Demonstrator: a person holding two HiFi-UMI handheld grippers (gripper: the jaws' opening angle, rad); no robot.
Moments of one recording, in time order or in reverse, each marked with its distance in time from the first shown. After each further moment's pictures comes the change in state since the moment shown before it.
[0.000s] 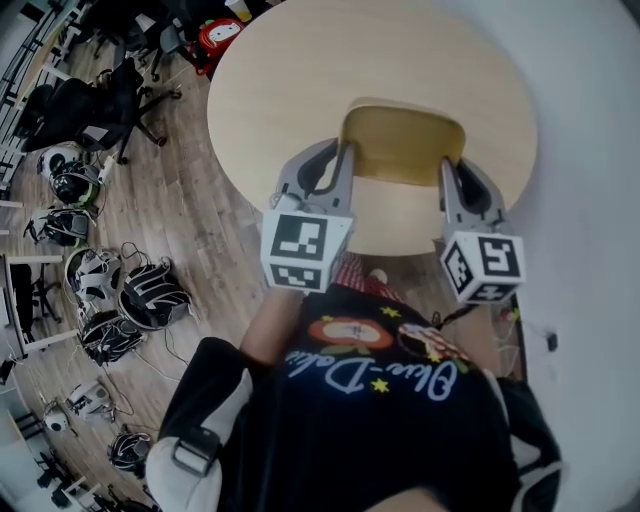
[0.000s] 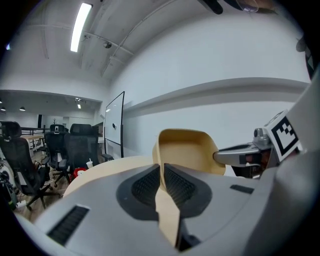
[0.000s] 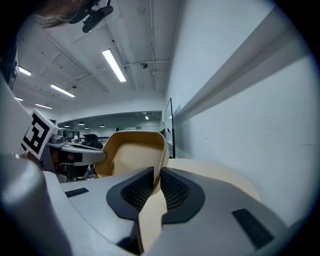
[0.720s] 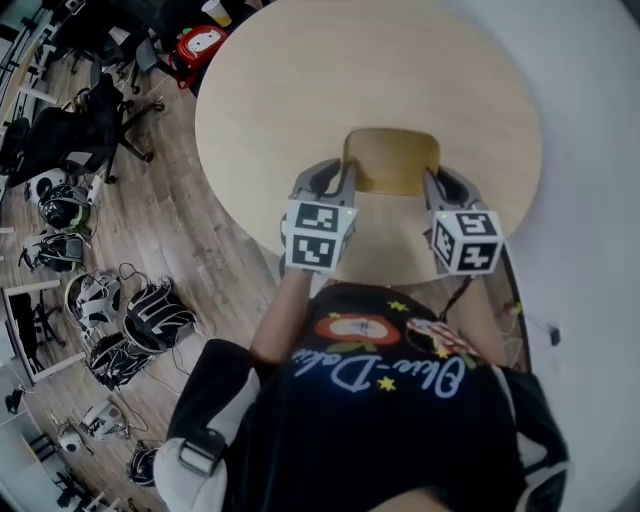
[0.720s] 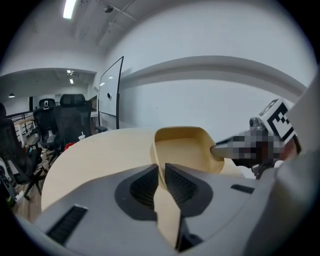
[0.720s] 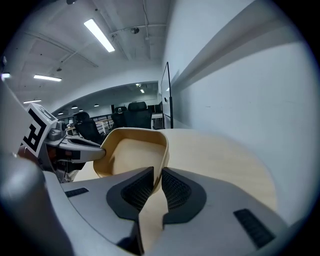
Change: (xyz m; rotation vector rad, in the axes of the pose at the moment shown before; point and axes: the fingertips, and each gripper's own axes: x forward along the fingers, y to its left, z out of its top) left arm 0.097 0.047 -0.103 -0.078 0.286 -0.094; right arm 0.105 -0.023 -0.096 0.034 0.354 -0.036
